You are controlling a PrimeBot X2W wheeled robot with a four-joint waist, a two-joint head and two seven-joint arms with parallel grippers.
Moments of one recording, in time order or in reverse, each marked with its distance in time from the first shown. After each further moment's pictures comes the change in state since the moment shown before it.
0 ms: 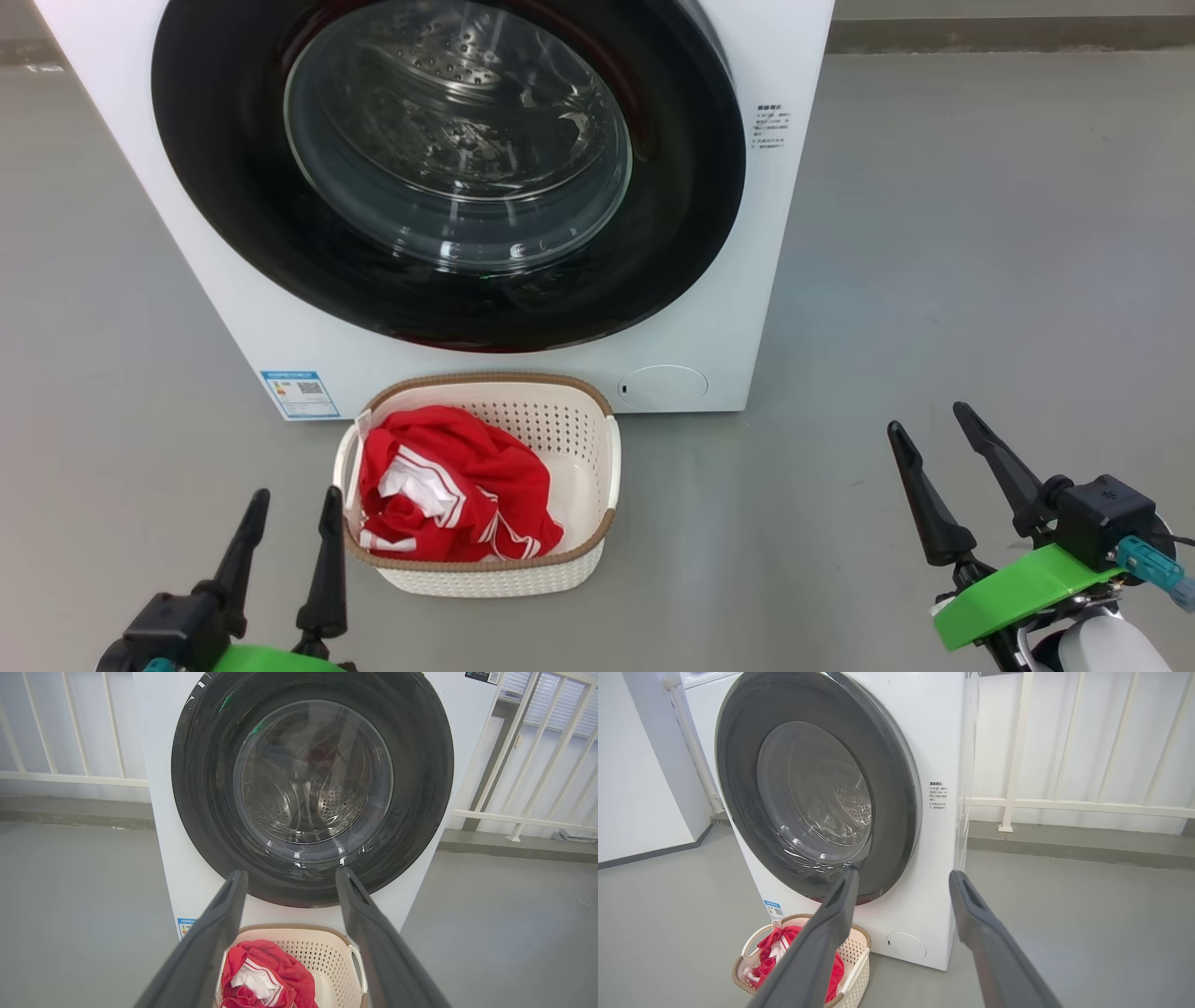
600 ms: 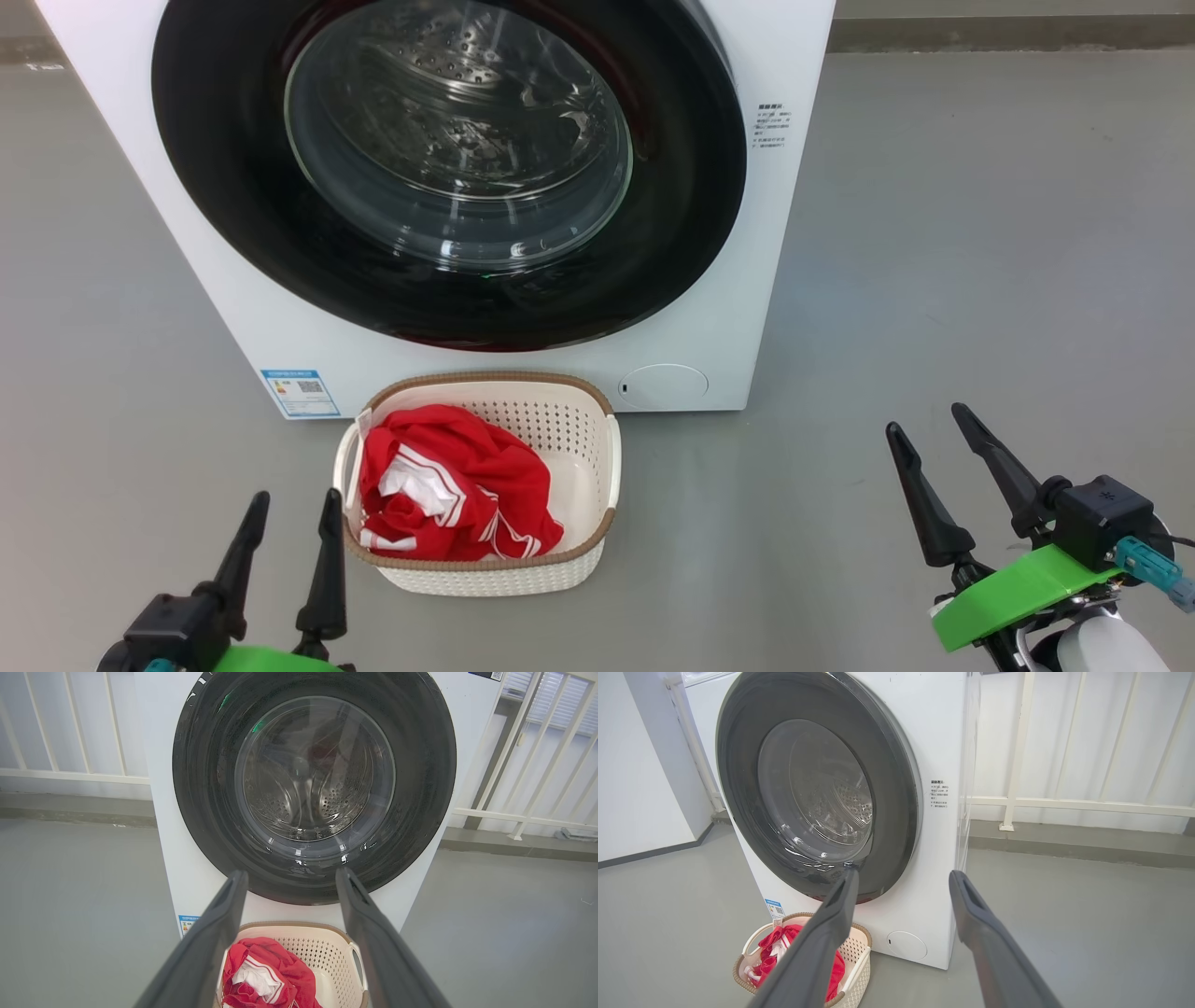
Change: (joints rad) left arm 0.000 0.000 0.001 0.007 0.000 0.000 0.000; right arm 0.000 -0.001 0.003 0.002 0.000 0.000 0.000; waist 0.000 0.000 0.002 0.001
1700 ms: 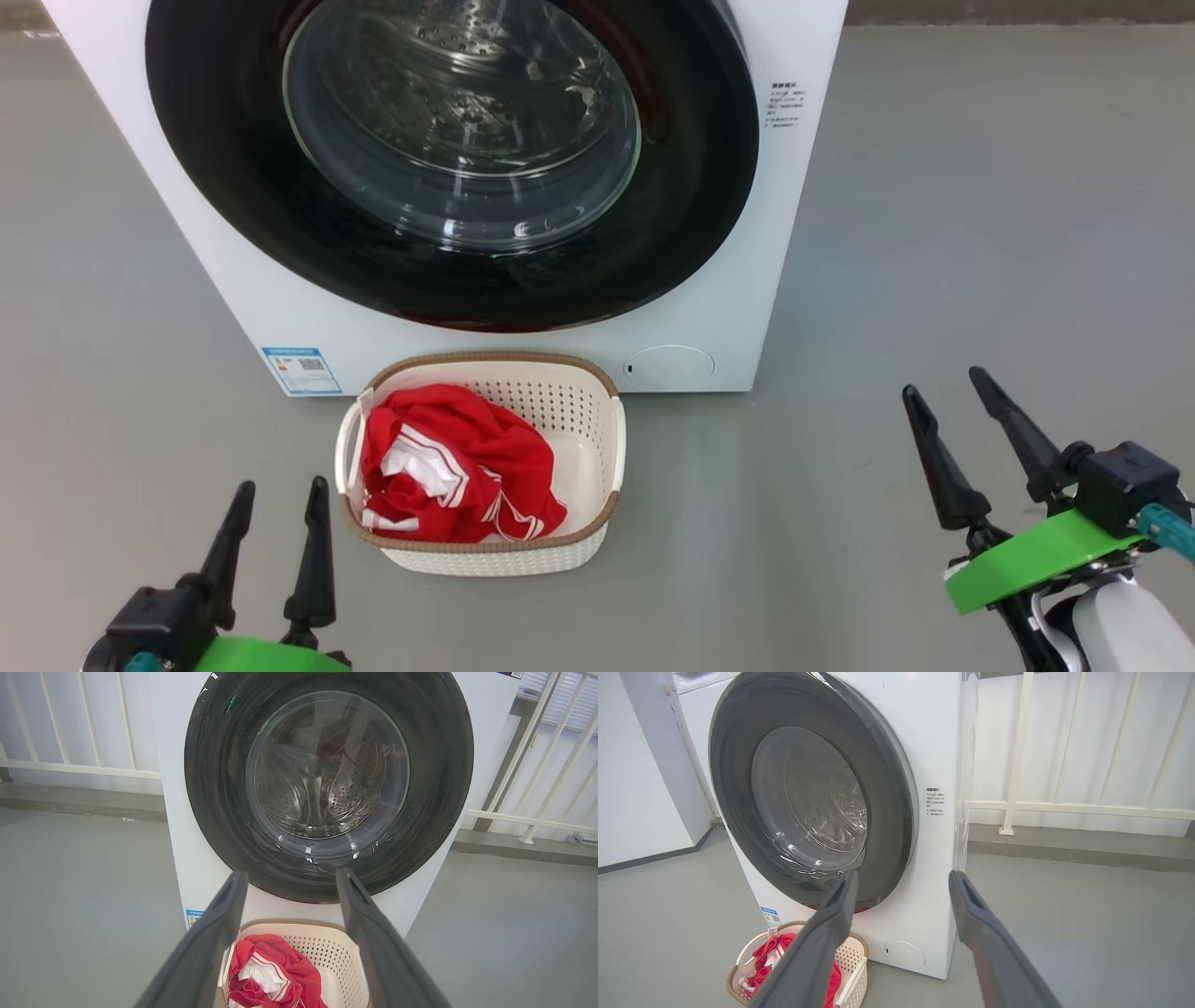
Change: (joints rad) left arm -0.008 -0.003 0.021 -0.008 -0.007 0.000 0.000; right arm -0.049 -0.022 -0.005 0.005 0.030 0.000 0.000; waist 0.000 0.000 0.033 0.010
